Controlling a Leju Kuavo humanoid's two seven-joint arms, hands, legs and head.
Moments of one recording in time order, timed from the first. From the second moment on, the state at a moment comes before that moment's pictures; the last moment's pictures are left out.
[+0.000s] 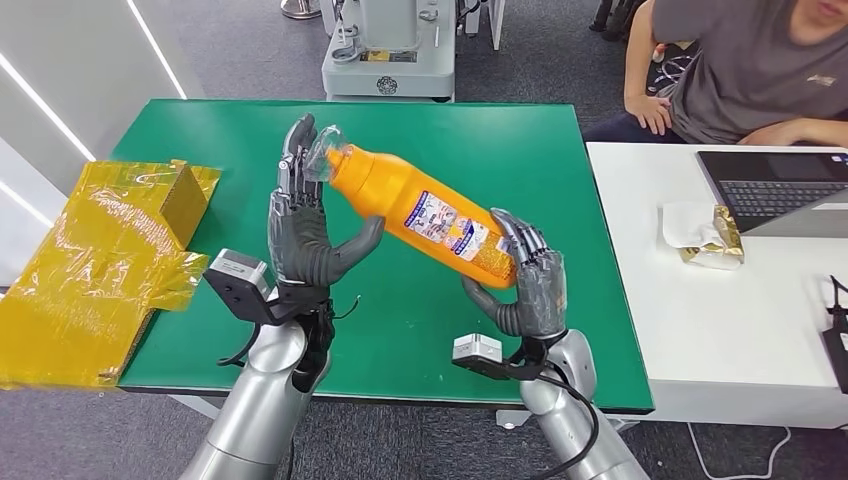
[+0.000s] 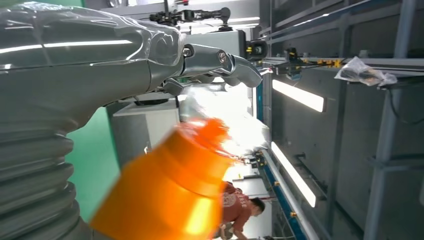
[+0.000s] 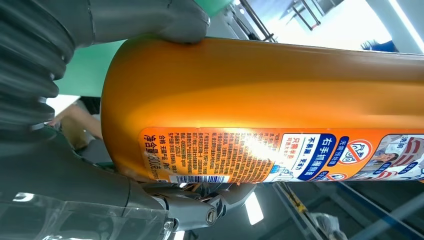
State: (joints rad) left arm -0.43 -0.26 -0.38 -1.13 0.00 0.19 -0.70; right arm -0.36 0.08 0.37 -1.08 0.68 -0.68 -0.70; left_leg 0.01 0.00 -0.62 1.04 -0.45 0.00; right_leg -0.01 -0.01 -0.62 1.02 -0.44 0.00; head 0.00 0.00
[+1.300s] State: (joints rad) left arm -0.44 -0.29 -0.38 -1.09 0.01 0.13 -0.70; right arm -0.29 0.14 0.26 -1.26 0.73 -0.68 -0.70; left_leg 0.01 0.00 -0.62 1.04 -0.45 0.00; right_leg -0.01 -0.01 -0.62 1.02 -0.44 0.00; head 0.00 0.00
